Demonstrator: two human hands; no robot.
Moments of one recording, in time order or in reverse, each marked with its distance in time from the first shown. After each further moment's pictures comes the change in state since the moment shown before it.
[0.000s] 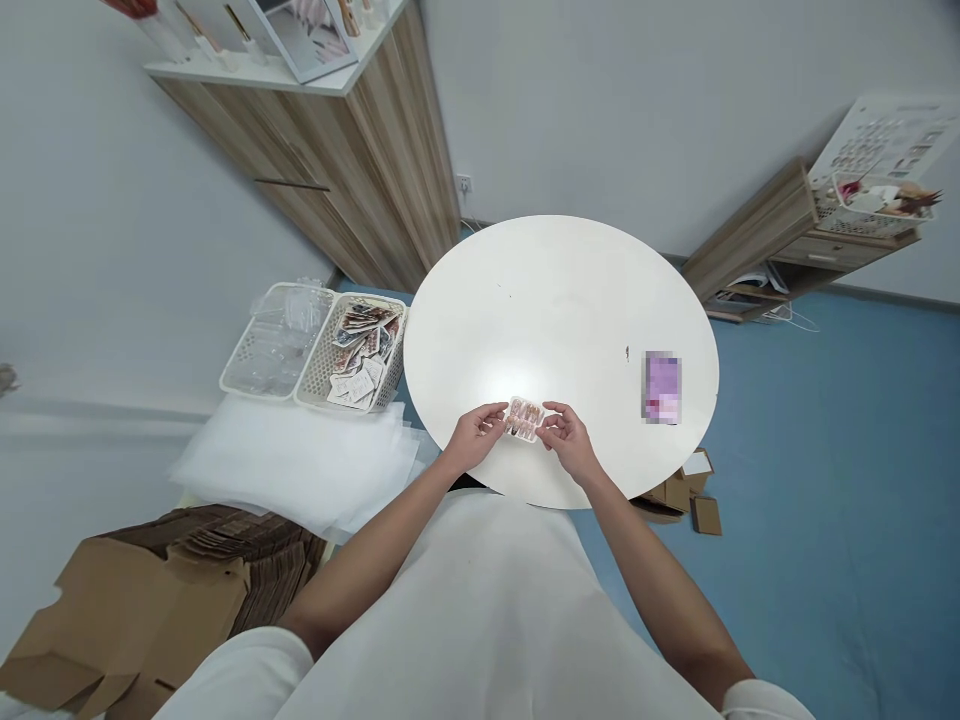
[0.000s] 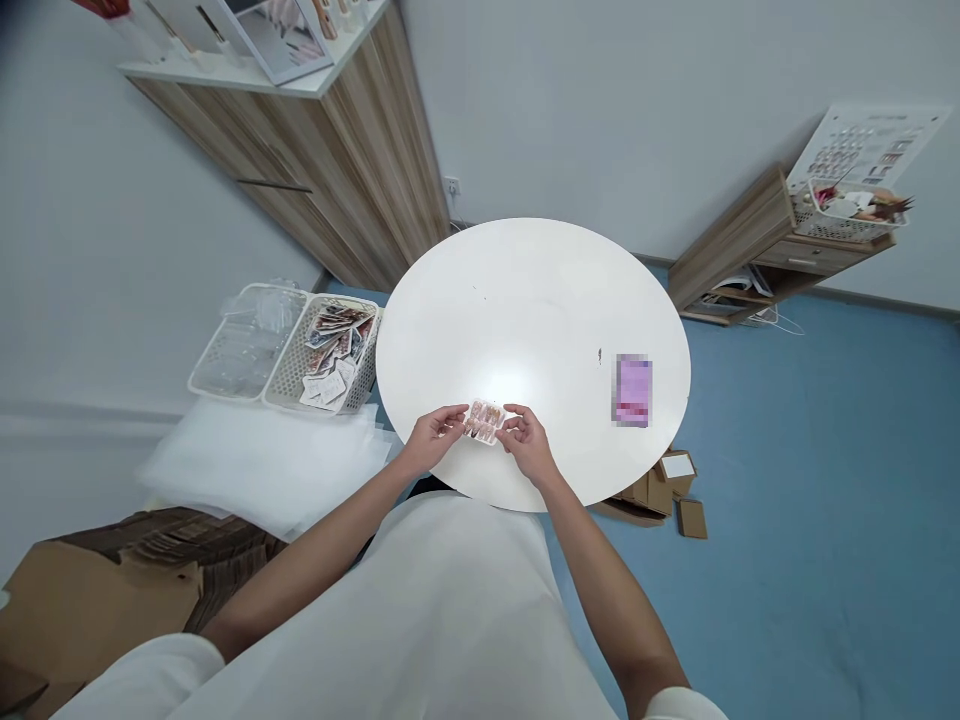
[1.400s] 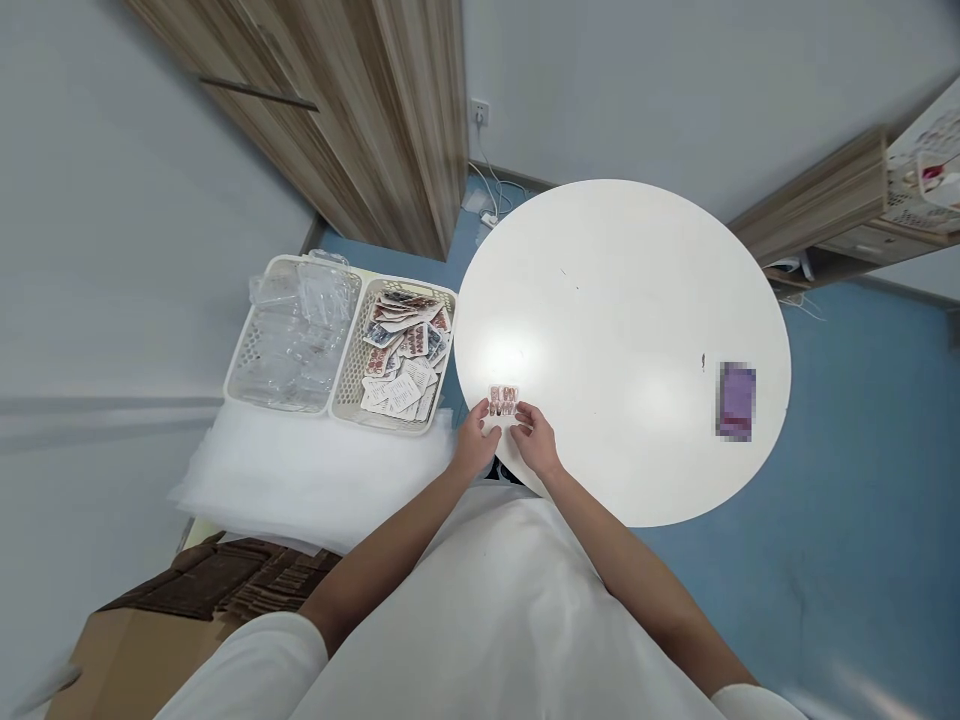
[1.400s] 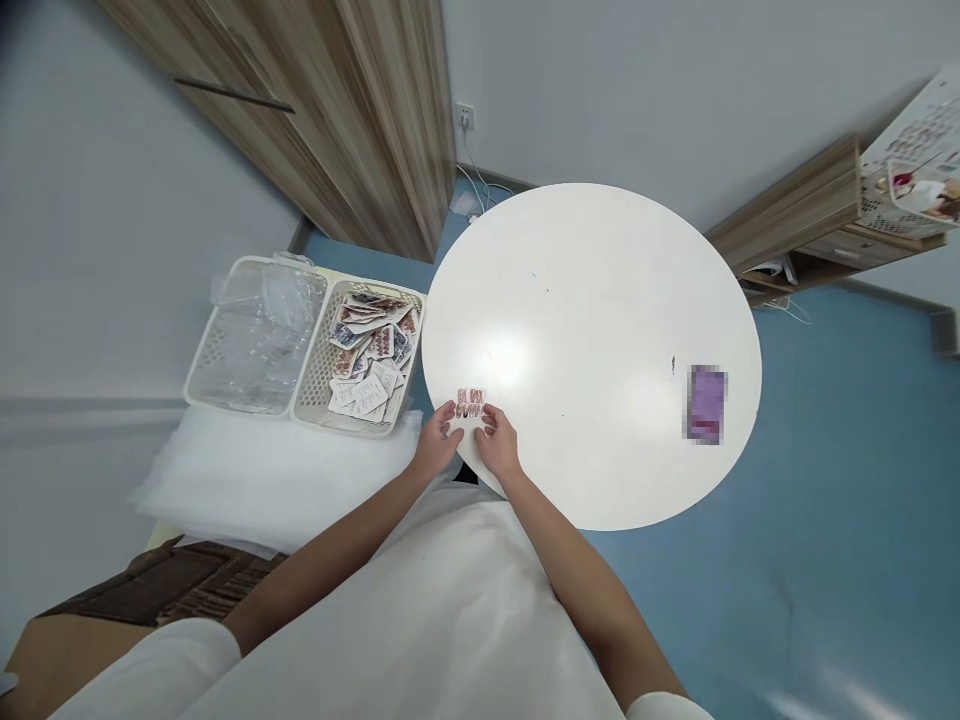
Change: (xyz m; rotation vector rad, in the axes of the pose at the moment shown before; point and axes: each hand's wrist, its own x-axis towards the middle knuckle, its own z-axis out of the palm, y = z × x) left_hand 0.019 -0.116 -0.100 -0.153 0.206 -0.329; right_hand 0.082 0.078 0.167 -0.371 0.199 0.156
